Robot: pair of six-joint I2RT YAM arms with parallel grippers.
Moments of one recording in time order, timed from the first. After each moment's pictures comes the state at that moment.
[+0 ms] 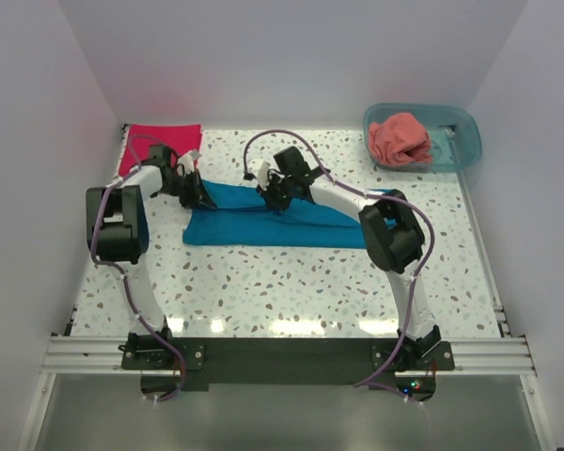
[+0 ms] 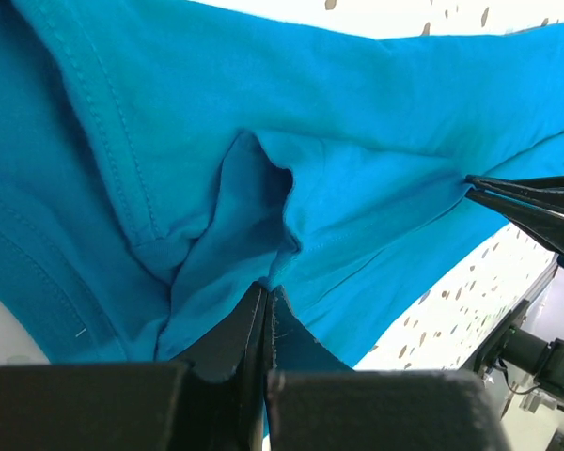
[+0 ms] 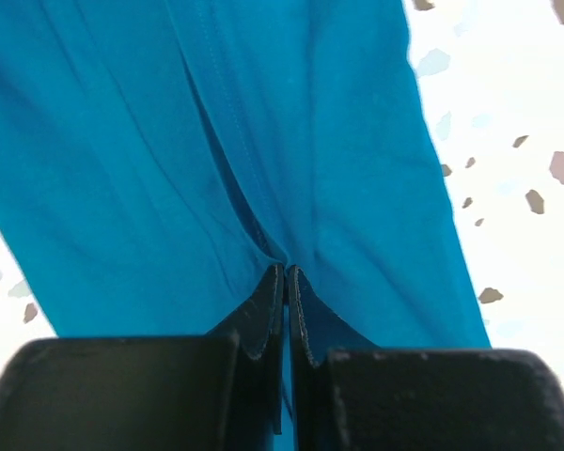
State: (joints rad) left arm 0.08 2.06 1.41 -0.54 0.70 -0.16; right arm 0.63 2.20 1.70 -0.35 -0.32 -0.47
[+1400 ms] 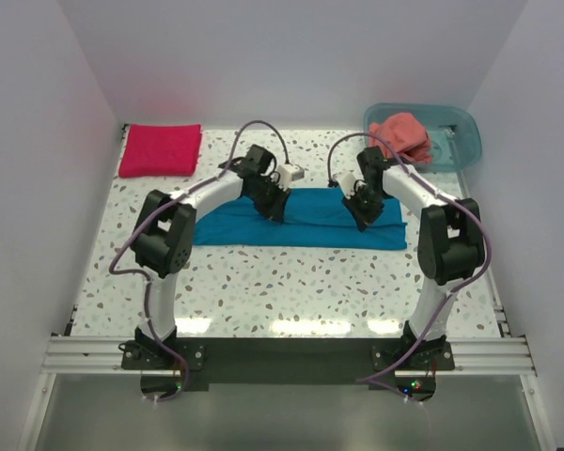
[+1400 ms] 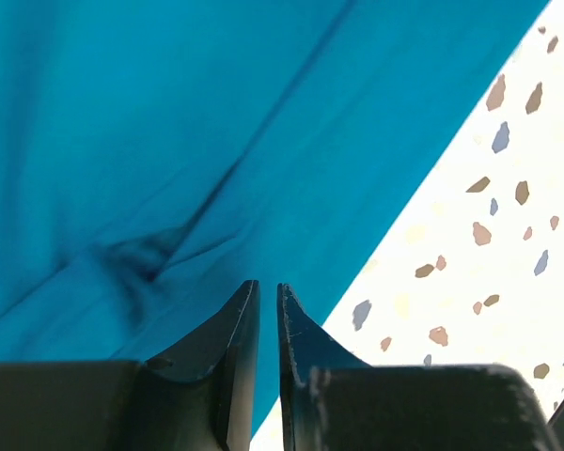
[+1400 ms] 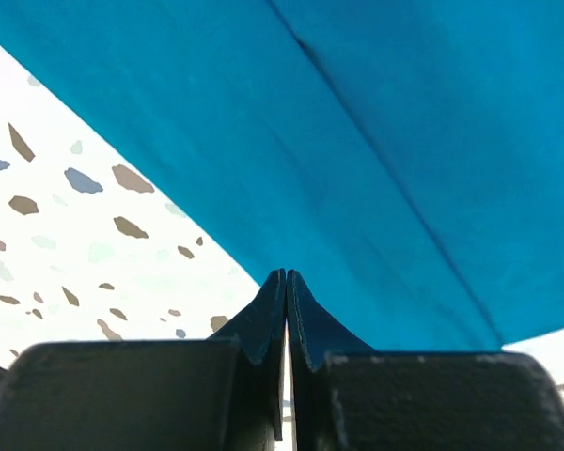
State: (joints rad) left arm -0.48 2.05 1.55 -0.59 0.48 0.20; right arm 0.24 1.90 1.43 -0.95 -0.19 -0.58
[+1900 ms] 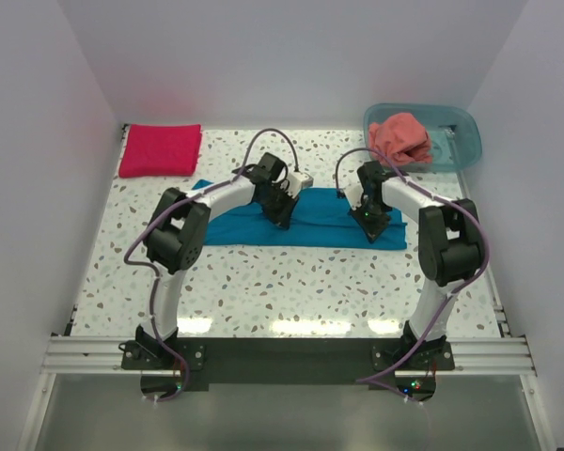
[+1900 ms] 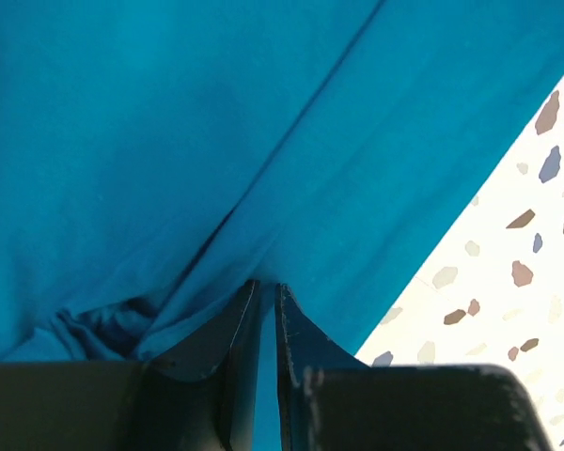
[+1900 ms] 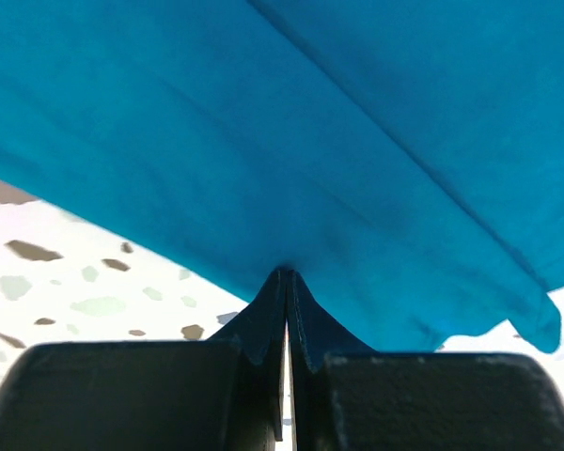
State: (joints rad) left arm -0.55 2.14 1.57 -0.54 0.42 0.19; right arm 0.23 1.88 1.27 -0.84 -0.01 -0.43
